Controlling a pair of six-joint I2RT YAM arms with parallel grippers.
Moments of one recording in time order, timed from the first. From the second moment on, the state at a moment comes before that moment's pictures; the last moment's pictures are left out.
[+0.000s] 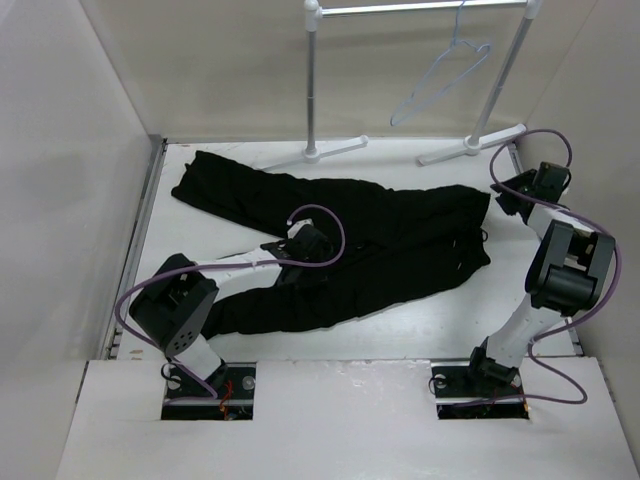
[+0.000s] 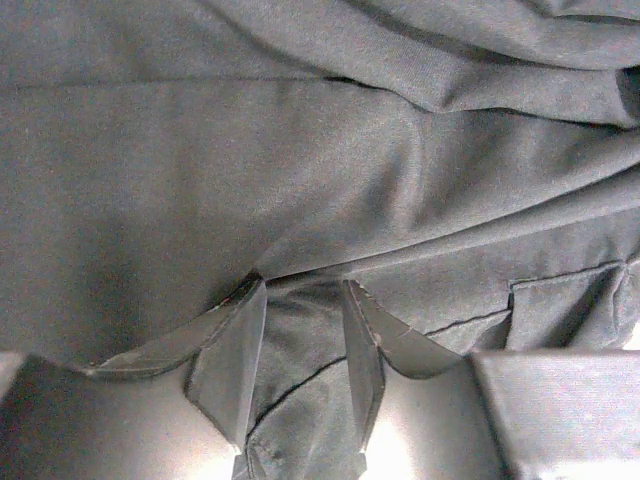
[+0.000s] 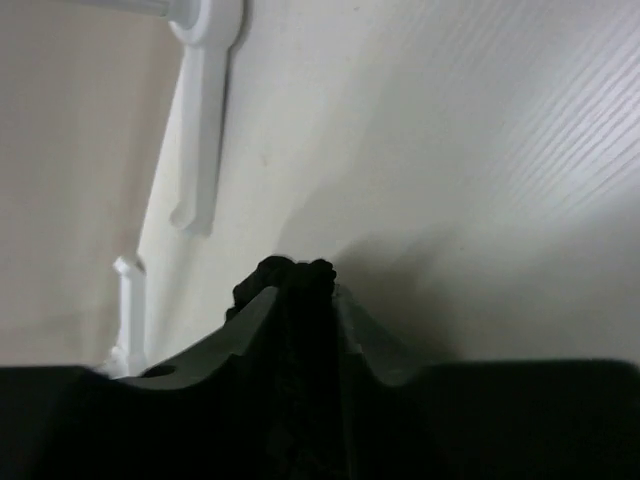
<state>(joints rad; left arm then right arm) -0.76 1.59 0.84 -0.28 -0.11 -0.87 -0.40 1.79 1.15 0.04 -0.22 0.87</state>
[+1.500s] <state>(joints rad) 0.11 2.01 1.37 -0.35 -0.12 -0.96 -0.43 1.22 0.61 -0.38 0.10 0.94</state>
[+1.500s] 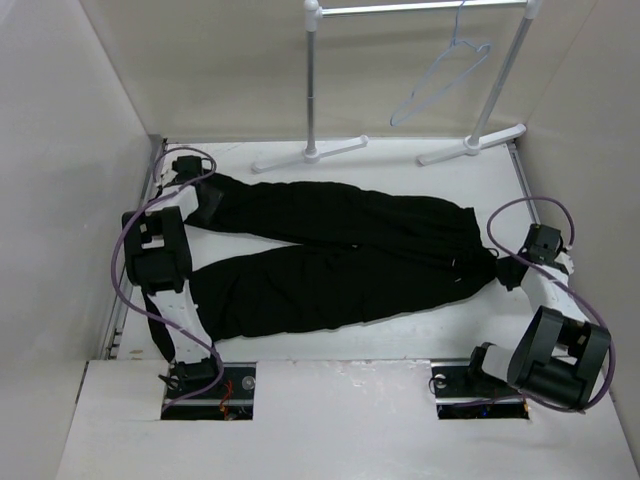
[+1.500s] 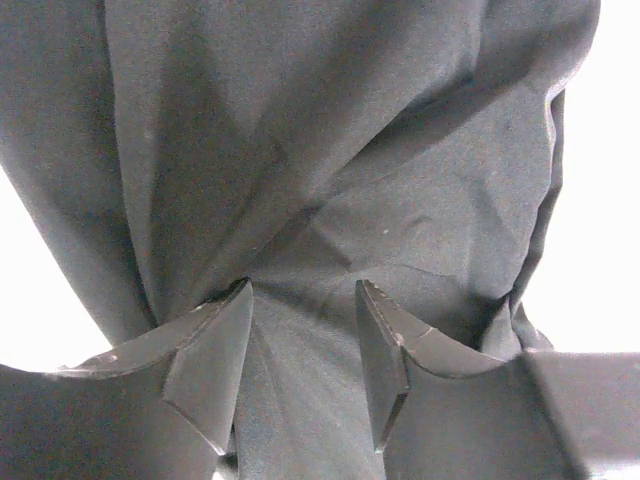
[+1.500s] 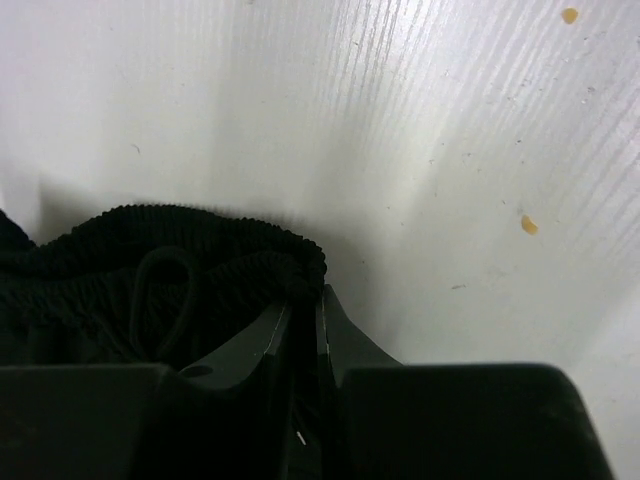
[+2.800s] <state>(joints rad) 0.30 1.86 1.35 -0.39 -0.16 -0.92 -0.03 1.22 0.80 -0.41 0.04 0.82</state>
